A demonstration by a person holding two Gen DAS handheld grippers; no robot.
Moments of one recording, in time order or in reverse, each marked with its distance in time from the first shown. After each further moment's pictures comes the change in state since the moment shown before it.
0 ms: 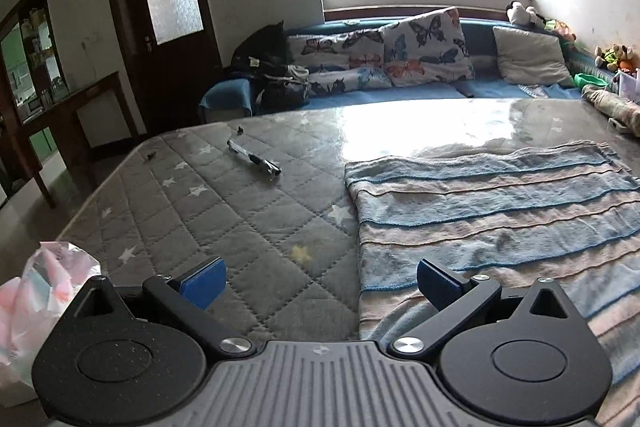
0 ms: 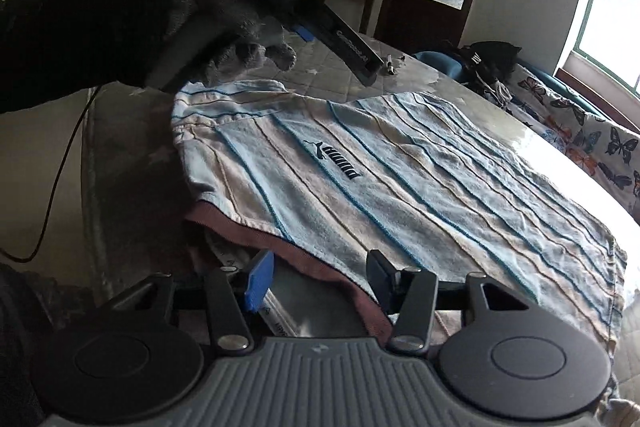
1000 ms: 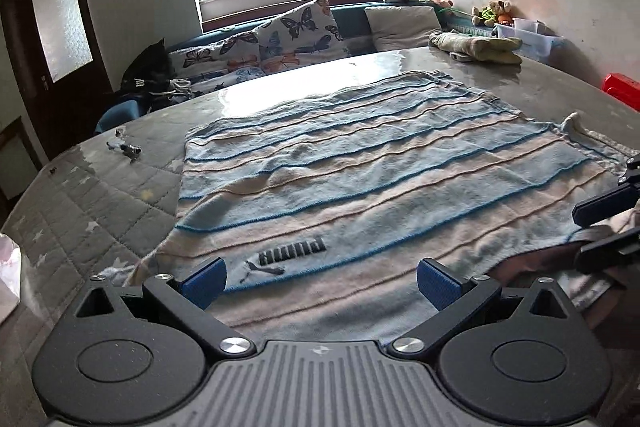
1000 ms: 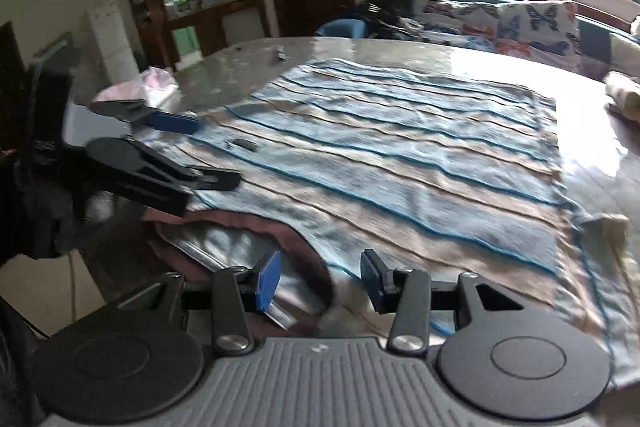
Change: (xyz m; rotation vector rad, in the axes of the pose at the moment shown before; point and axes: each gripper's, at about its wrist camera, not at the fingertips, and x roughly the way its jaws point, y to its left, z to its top) left arm -0.086 -0.086 -0.084 0.225 -0.030 -0.292; right arm -0.064 -0.058 -0.056 0.464 -0.008 -0.067
